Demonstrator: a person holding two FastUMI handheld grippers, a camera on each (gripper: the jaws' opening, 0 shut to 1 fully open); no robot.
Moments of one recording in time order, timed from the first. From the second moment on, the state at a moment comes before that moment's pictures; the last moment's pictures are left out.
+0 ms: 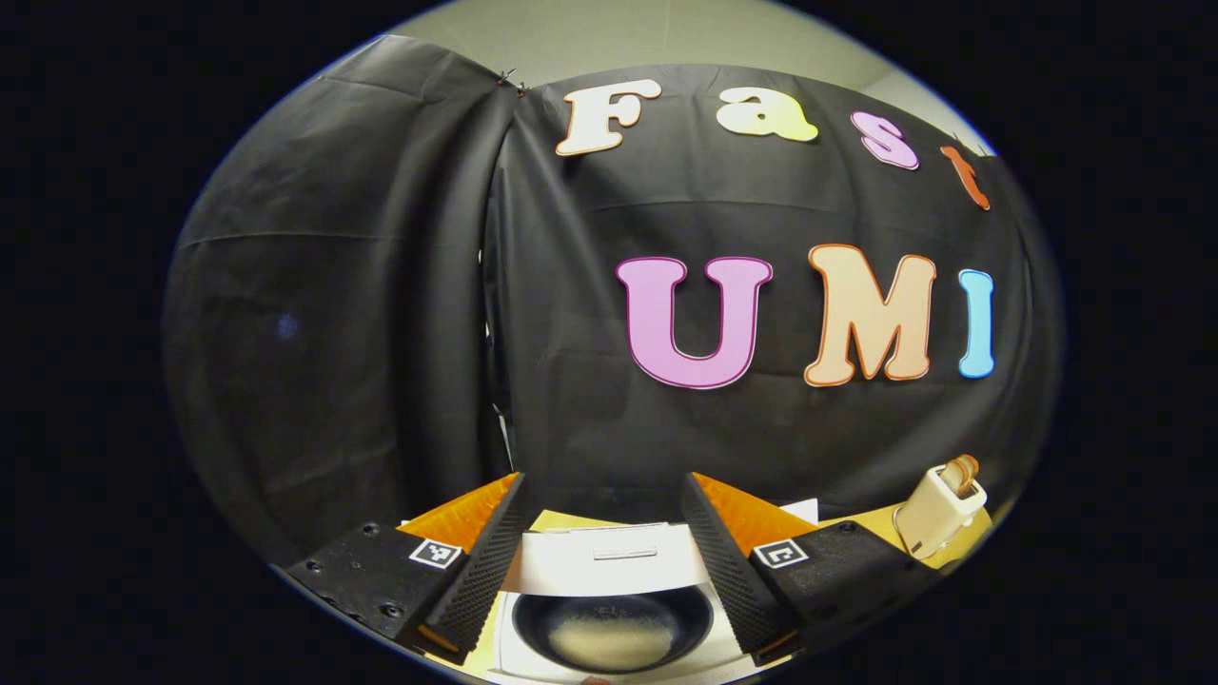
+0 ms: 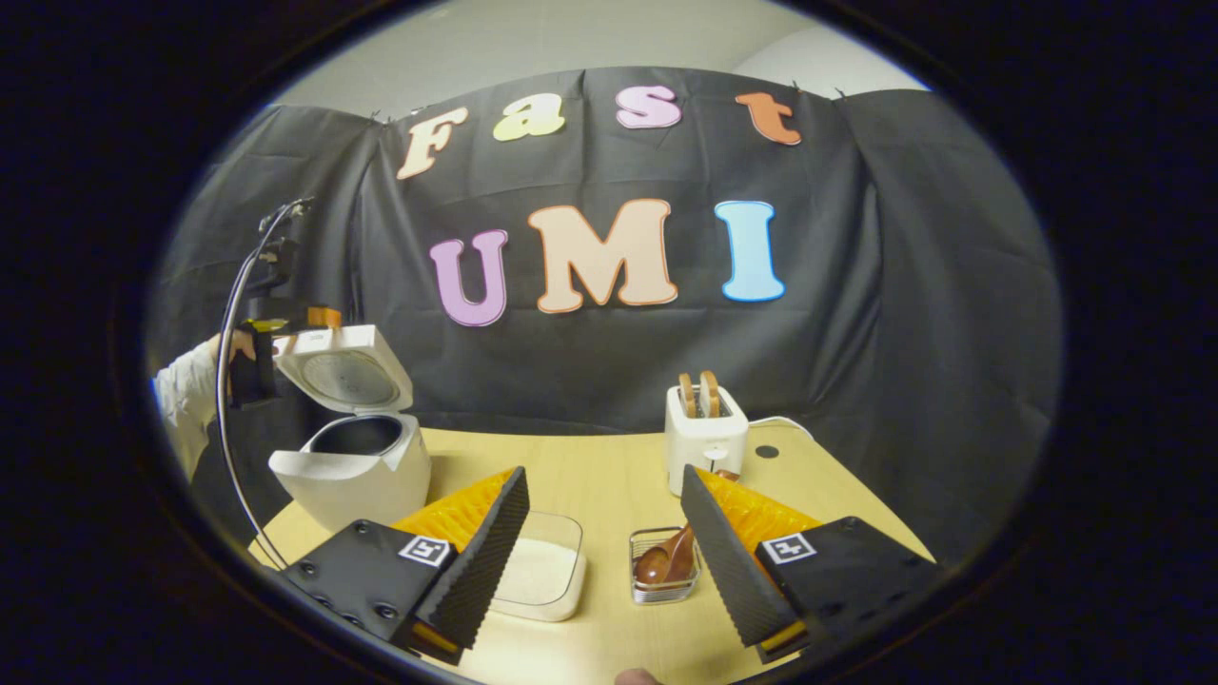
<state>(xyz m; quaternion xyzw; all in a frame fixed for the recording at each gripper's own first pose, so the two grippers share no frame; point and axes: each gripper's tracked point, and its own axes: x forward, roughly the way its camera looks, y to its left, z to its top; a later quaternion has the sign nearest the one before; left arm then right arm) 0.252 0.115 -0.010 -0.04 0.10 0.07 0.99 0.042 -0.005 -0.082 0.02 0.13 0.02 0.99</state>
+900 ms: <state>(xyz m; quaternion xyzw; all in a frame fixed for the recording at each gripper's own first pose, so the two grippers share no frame) 0.172 0.088 -0.119 -0.07 0.19 0.06 0.98 0.045 0.010 -0.082 0.02 0.13 0.05 0.99</state>
